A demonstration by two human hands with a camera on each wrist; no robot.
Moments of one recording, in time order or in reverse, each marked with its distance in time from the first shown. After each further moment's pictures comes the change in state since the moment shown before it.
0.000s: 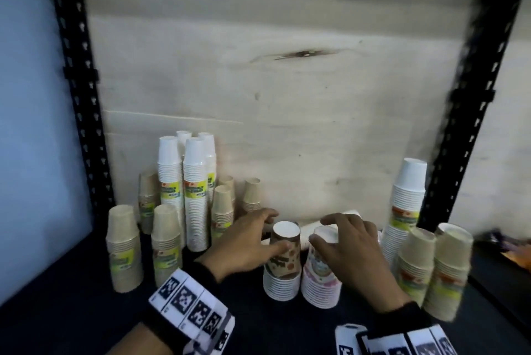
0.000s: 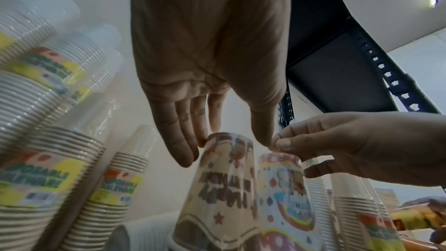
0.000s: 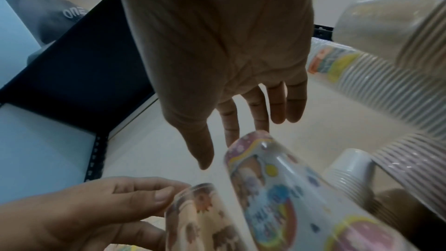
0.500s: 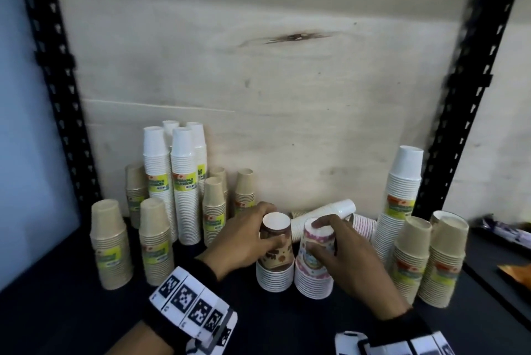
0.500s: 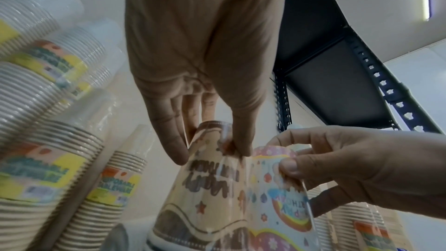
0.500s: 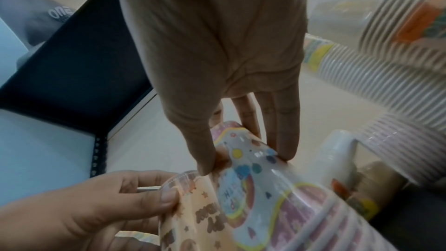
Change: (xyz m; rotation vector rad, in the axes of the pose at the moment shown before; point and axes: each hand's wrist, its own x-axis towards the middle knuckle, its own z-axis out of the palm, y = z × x) left_hand 0.009 -0.006 0.015 0.032 0.030 -0.001; right_hand -0.015 0.008 0.003 0.219 -0.121 -0.035
